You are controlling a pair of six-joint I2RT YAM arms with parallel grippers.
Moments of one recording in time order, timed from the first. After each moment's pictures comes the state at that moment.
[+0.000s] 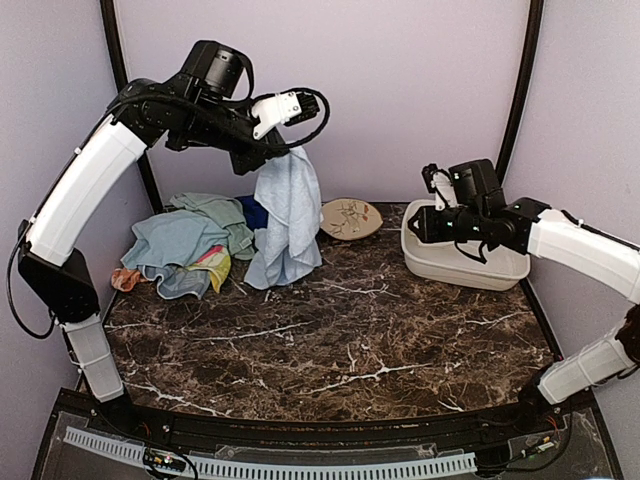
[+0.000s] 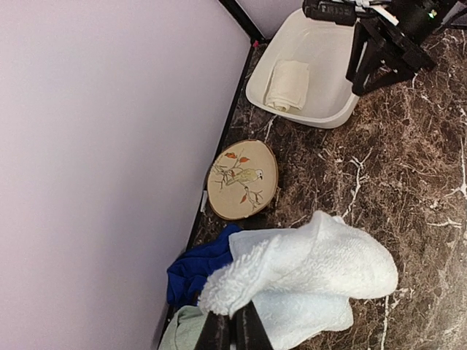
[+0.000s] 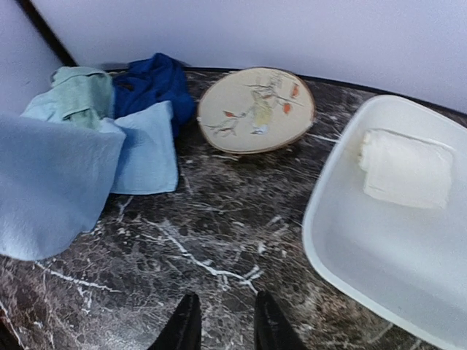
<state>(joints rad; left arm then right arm) -0.80 1.83 2.39 -1.16 -0.09 0.68 0.59 1.34 1.13 -0.40 0.06 0.29</state>
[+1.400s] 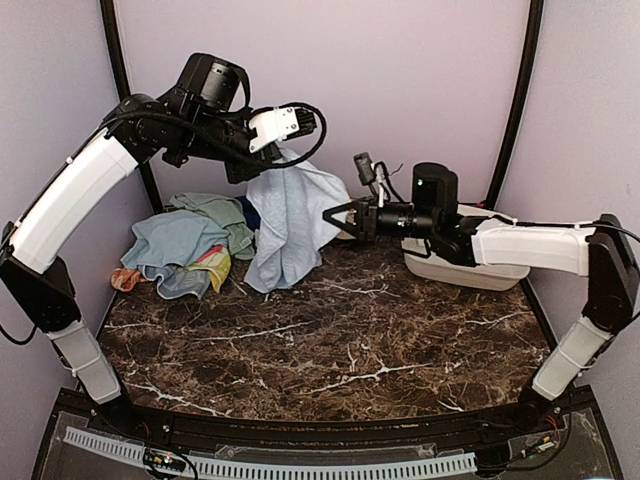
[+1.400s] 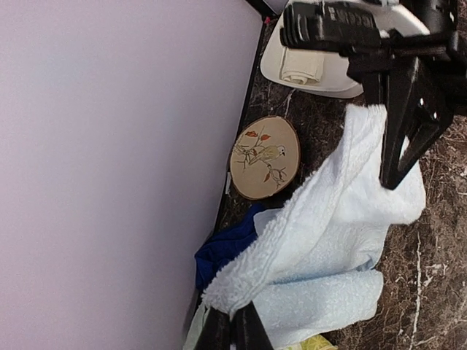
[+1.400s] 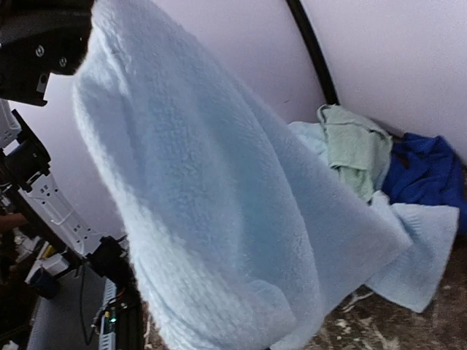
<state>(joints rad) -0.83 1.70 2.15 -1.02 -0.21 0.78 0.73 1.63 1.12 0.40 -0.63 0.38</state>
